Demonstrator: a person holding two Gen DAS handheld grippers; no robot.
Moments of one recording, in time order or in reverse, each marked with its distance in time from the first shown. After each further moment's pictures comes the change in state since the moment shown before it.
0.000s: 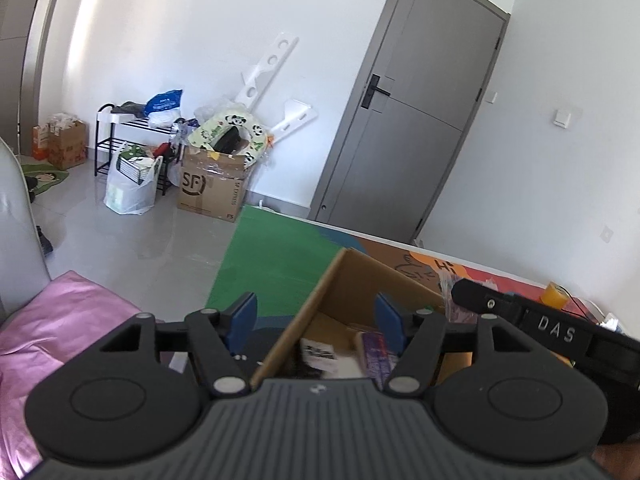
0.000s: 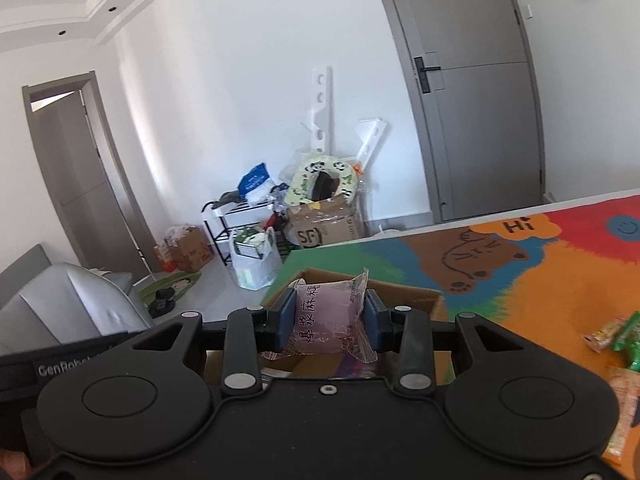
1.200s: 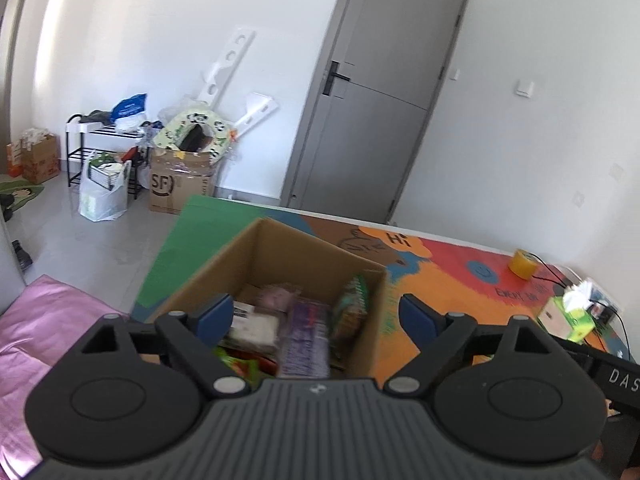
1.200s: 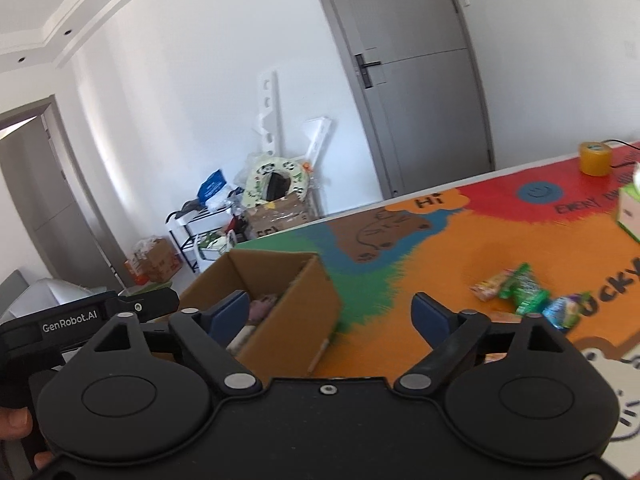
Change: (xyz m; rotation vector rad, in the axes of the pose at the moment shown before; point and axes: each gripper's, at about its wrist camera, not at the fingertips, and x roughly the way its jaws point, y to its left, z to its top) left arm -0.008 -0.074 -0.027 0.092 0.031 -0.073; right arm -0.094 -0.081 -0.028 0.115 -0.004 -0.140
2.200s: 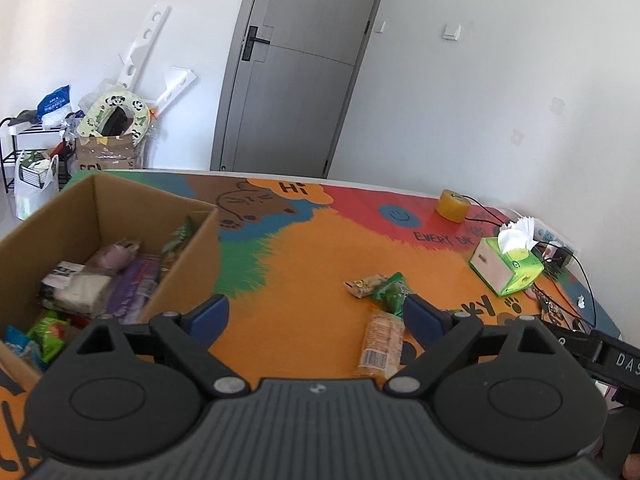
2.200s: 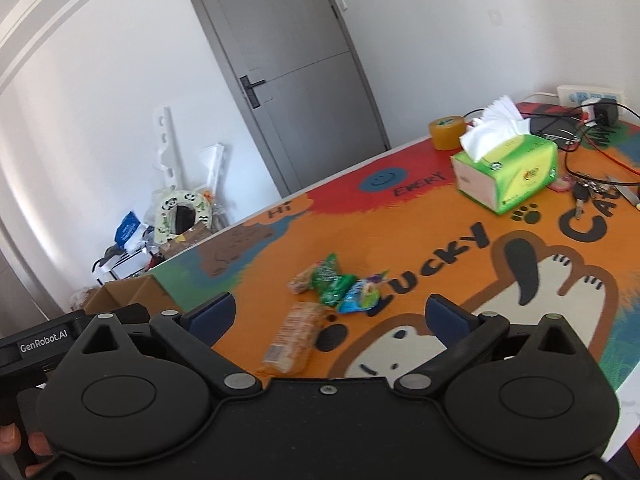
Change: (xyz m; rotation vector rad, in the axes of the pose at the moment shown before) left arm 0.047 -0.114 -0.048 0.111 0.093 -0.146; right arm -0.050 -0.135 -0.021 0.176 -0.047 -0.221
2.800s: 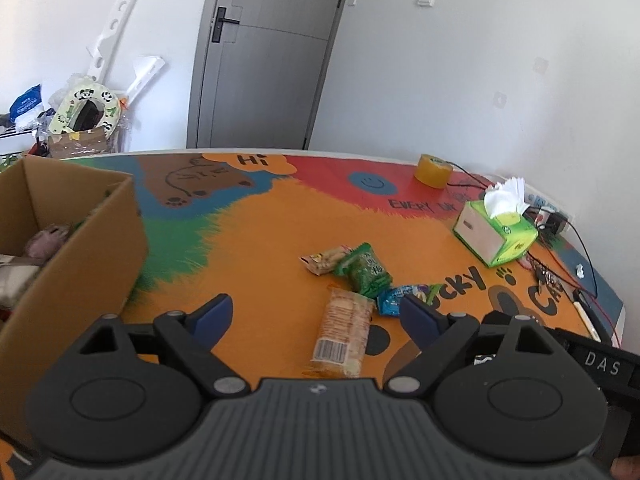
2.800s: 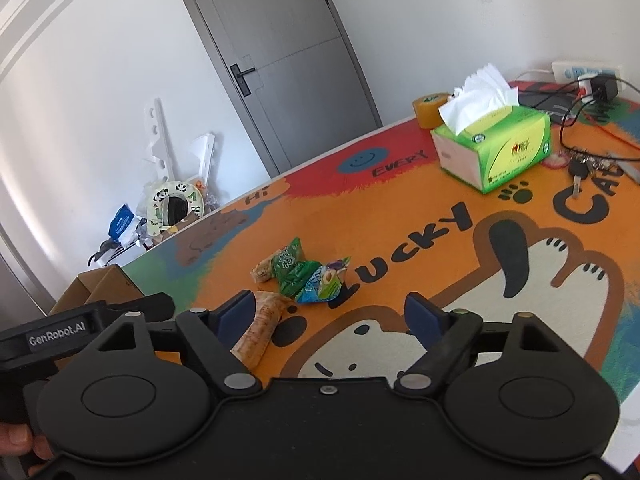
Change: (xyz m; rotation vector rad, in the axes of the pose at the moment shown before) left arm 0.053 -0.044 -0.018 0.066 0.065 -0.033; right arm 0.033 -0.036 -0.008 0.020 0.046 0.019
